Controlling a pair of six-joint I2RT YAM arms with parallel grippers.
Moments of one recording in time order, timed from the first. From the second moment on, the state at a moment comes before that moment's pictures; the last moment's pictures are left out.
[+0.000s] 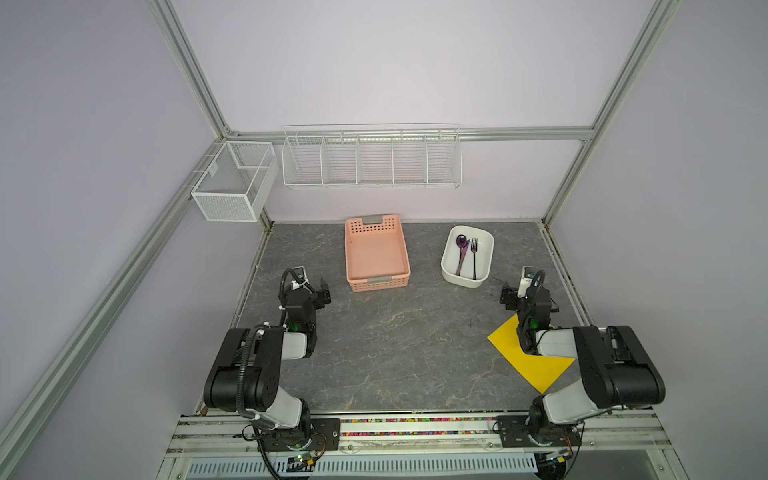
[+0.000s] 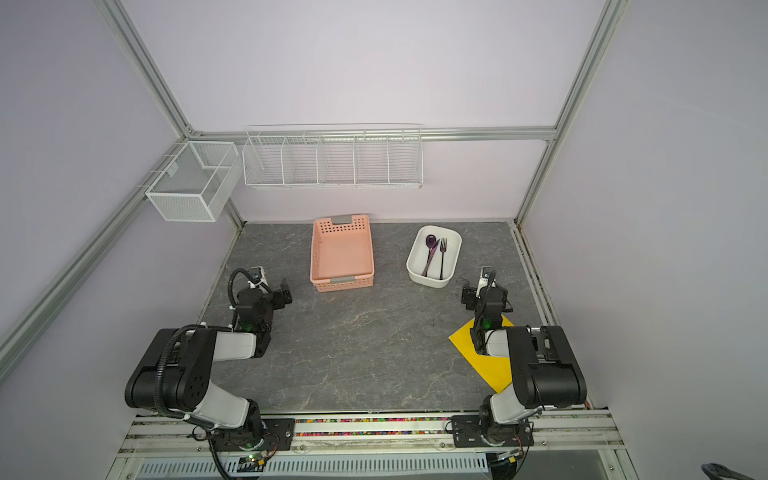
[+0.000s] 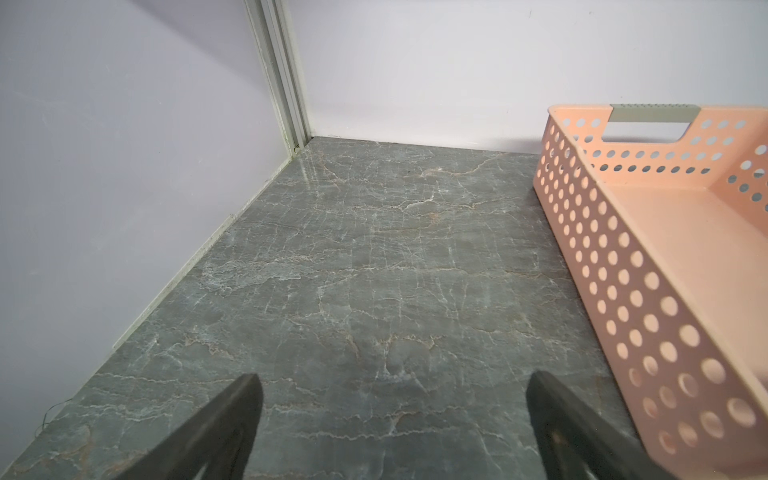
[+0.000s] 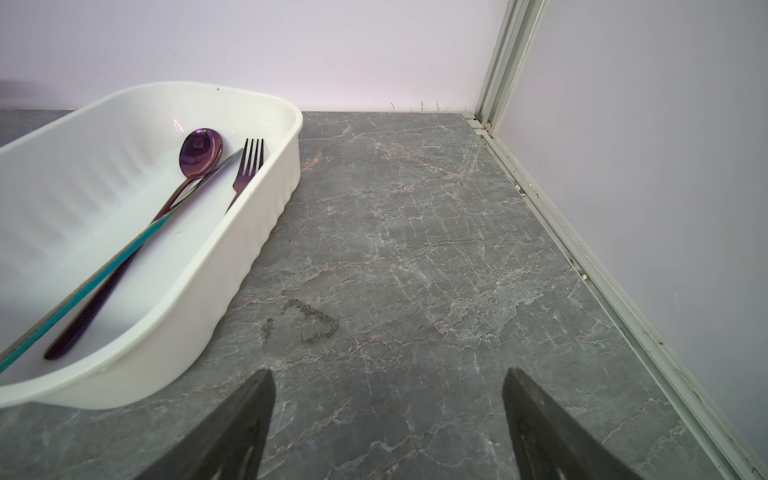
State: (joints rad) left arm -0.08 1.54 0.38 0.89 -0.24 -0.04; right arm 0.03 1.53 0.37 0.80 0.22 0.01
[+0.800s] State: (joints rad) left arm -0.09 1.08 0.68 0.16 -0.27 -0.27; right arm 0.09 1.13 0.67 -0.20 0.13 0.24
